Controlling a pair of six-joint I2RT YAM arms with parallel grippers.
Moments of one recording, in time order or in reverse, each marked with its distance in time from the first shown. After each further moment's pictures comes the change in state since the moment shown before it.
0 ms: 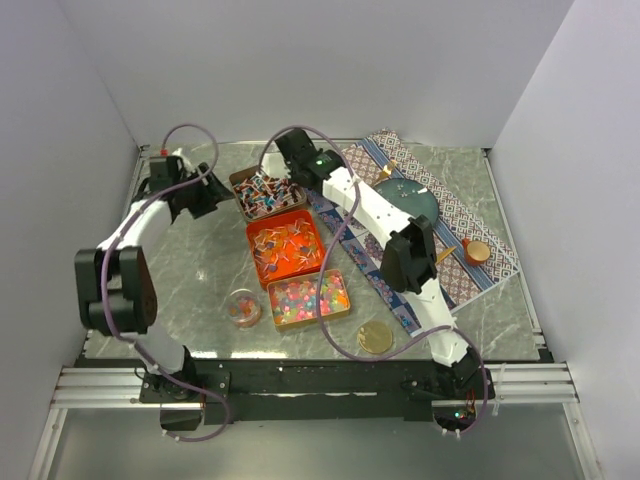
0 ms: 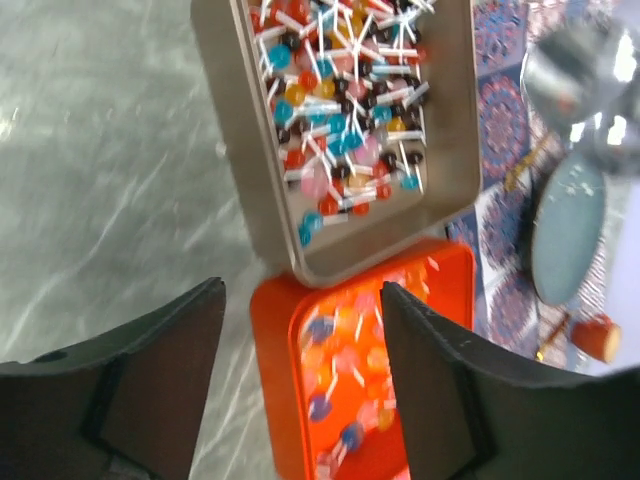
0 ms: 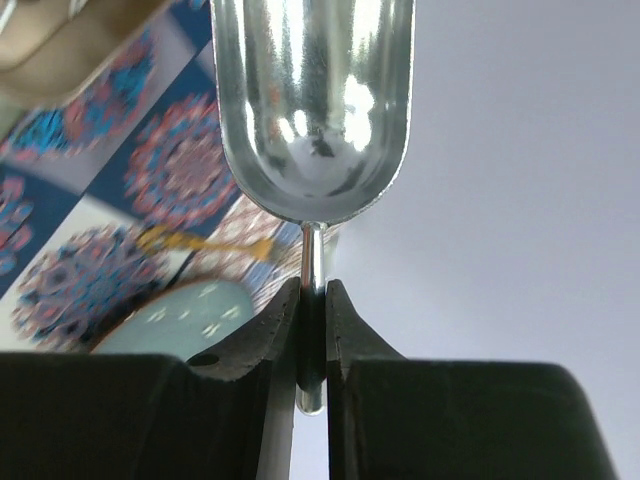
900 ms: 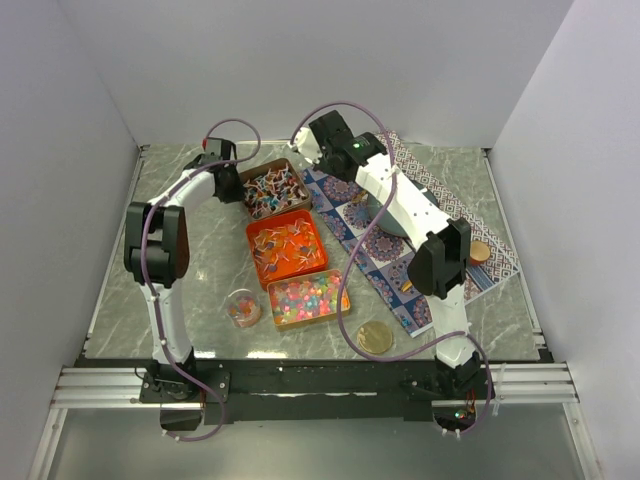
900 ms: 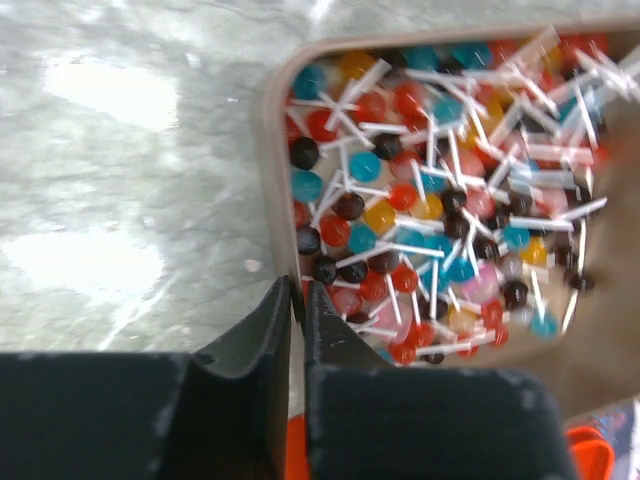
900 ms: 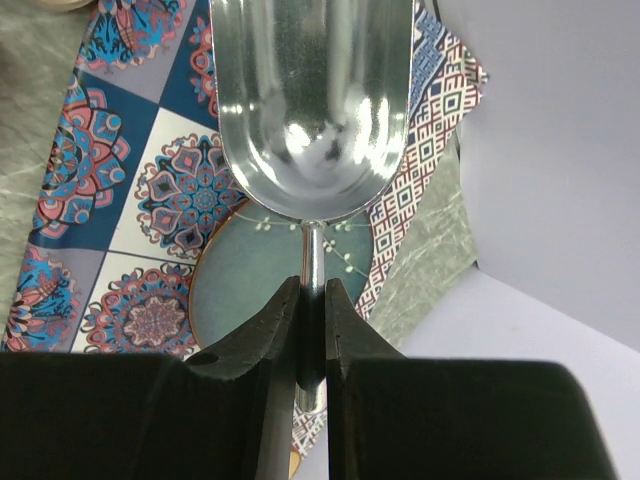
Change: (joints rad) left arm -0.204 0.436 0.442 -0.207 -0.410 0.024; right arm -0.098 -0.222 -0.120 -0.211 -0.105 0.427
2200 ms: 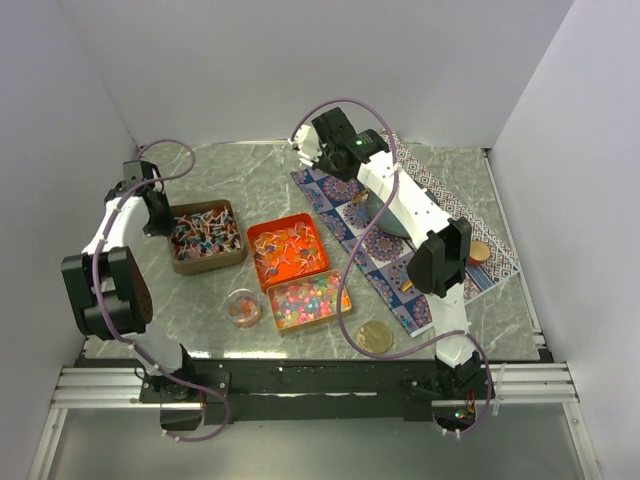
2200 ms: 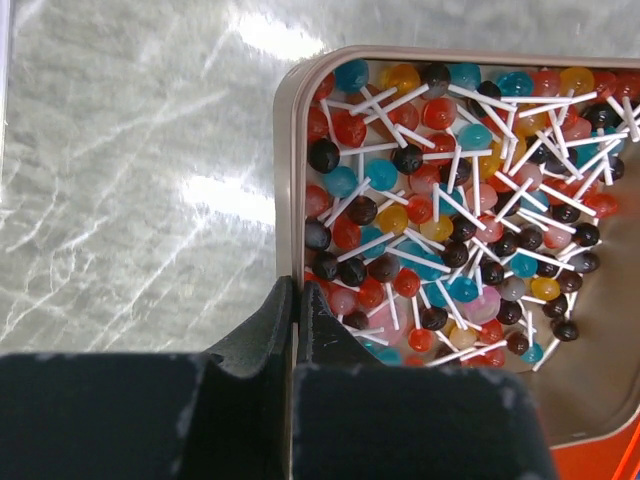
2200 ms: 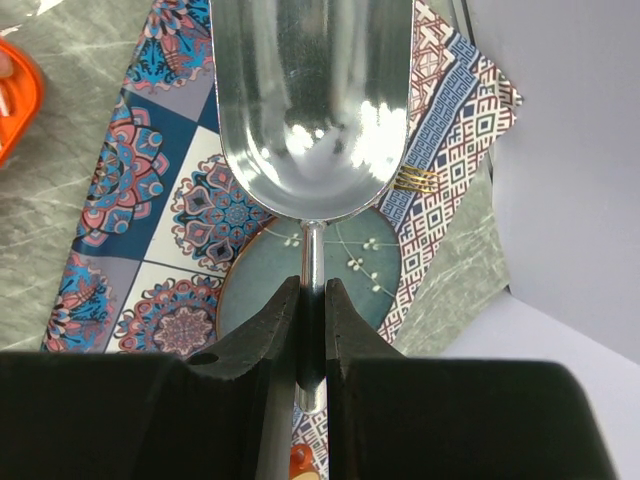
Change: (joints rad) left arm 0.344 -0.435 -0.363 -0.199 -0.042 0.363; right arm -0.009 0.014 0.036 -0.025 -0.097 0.031
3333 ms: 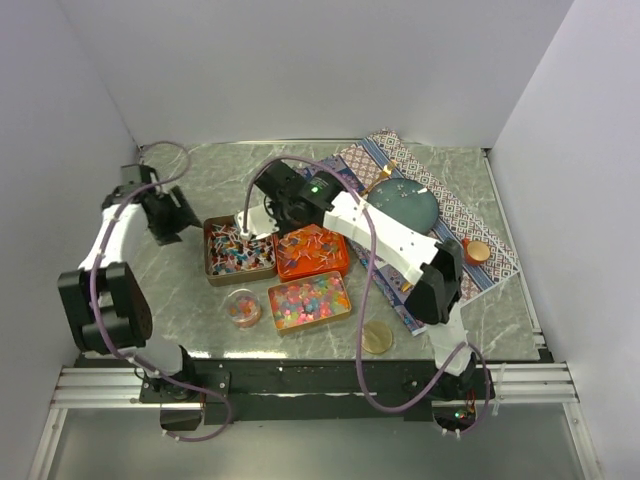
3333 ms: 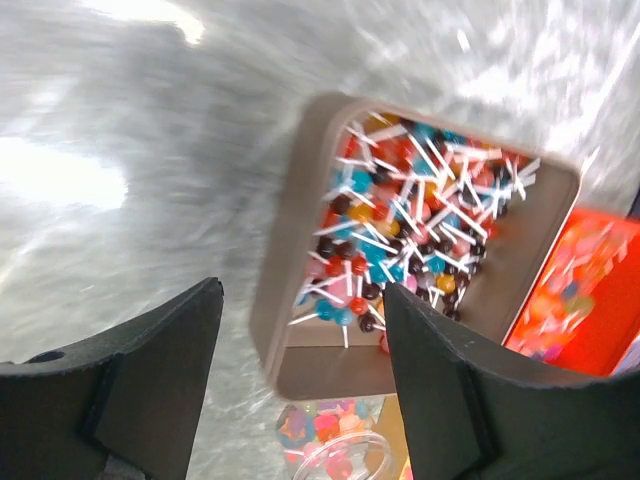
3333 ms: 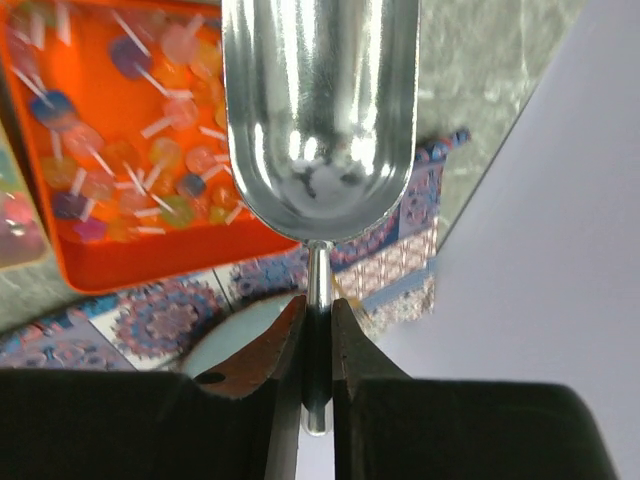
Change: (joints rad) left arm -0.012 -0.094 -0.058 -0.035 0.288 -0.240; right arm 0.337 -0.121 -0.165 -0.103 -0.050 -0.477
